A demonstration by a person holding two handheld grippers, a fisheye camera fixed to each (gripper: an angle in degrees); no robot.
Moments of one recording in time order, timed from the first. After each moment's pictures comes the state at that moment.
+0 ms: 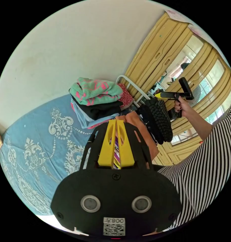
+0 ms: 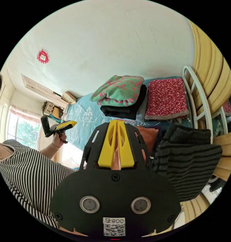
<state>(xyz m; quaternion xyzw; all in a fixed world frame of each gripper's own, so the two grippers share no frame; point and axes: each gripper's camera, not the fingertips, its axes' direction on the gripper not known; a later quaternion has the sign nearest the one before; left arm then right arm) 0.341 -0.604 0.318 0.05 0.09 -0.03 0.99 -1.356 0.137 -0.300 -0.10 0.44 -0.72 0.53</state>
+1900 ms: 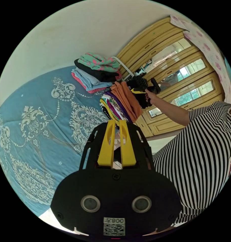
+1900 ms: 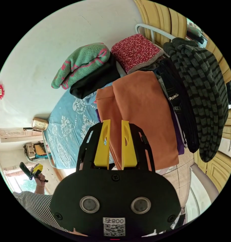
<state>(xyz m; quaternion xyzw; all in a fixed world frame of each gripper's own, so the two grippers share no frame) 0.055 -0.259 0.228 -0.05 0.23 -0.01 0.97 -1.105 0.175 -0.307 0.11 0.52 -0.55 0.65</state>
